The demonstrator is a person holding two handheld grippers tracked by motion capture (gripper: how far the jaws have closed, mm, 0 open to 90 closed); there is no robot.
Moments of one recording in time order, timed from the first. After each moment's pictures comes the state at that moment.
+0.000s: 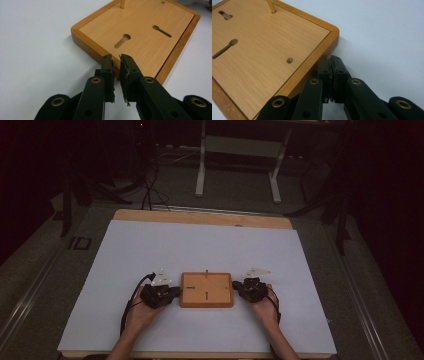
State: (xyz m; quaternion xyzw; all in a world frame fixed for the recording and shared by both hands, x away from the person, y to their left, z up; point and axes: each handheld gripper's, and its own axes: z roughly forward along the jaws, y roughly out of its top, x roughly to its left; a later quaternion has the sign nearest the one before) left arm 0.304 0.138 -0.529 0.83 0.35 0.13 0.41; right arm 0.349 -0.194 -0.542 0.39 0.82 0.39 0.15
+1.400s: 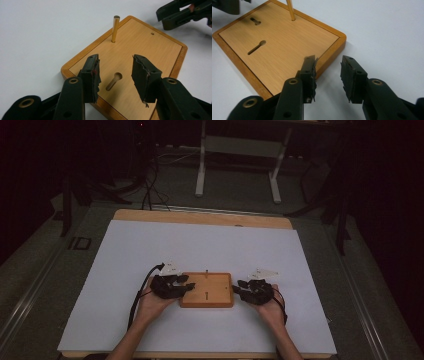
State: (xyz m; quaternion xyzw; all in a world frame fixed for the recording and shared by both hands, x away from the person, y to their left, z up) left arm 0.329 0.114 -0.515 0.82 0.34 0.12 0.44; right arm 0.335 -0.205 -0.523 0.36 0.83 0.41 0.13
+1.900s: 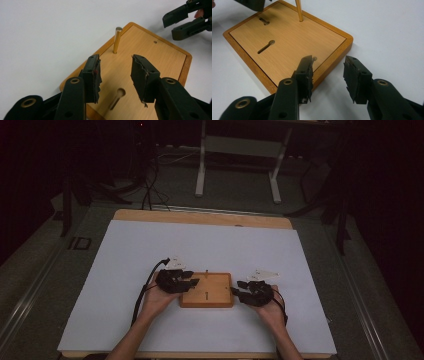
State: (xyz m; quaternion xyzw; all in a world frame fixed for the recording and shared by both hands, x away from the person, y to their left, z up) left arm 0.346 0.102 -0.510 0.83 0.33 0.11 0.44; right arm 0.329 -0.203 -0.519 0.35 0.83 0.42 0.13
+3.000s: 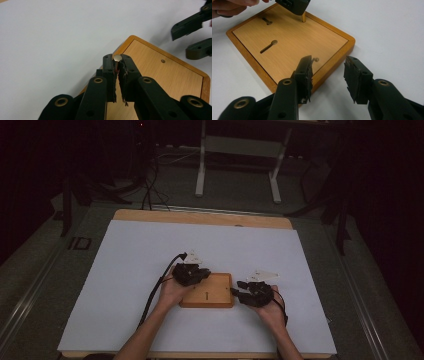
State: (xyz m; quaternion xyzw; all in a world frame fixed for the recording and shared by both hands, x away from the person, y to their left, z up) left arm 0.376 0.062 -0.518 0.84 0.30 0.11 0.45; right arm 0.327 -0.202 -0.519 0.34 0.83 0.42 0.13
